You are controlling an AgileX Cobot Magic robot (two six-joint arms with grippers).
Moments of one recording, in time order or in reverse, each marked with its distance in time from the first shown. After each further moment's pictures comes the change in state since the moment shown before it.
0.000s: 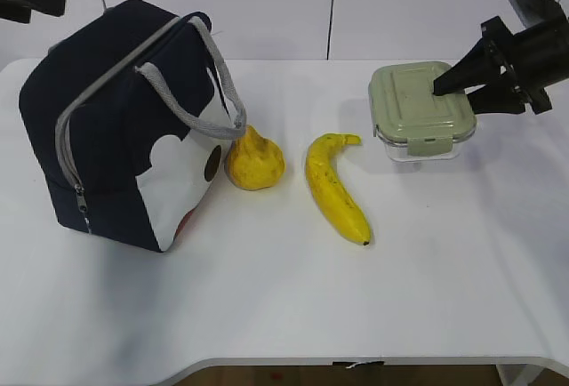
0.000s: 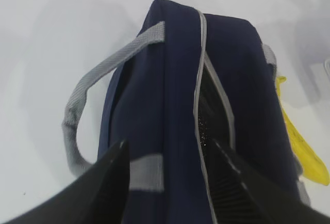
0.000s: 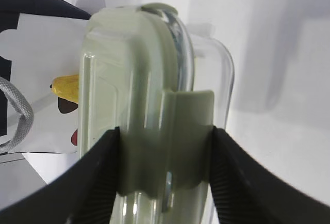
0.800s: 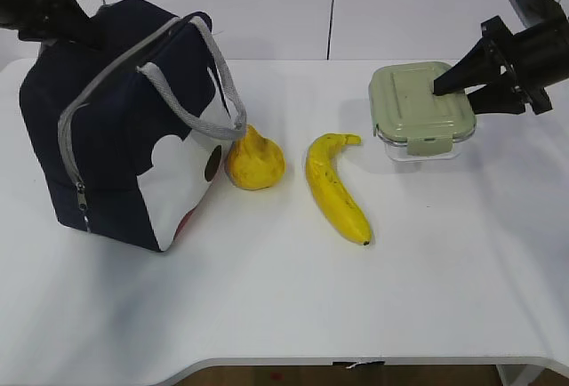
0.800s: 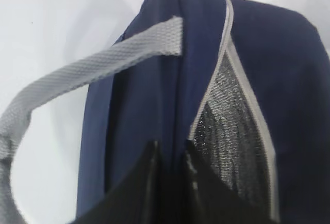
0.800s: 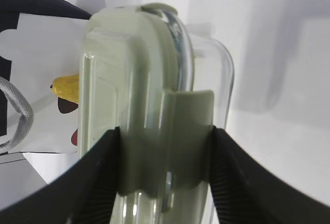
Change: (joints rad) left arm 0.000 0.290 -0.185 -0.083 0.074 0.050; right arm 0.000 0.000 0.000 -0.001 0.000 0.007
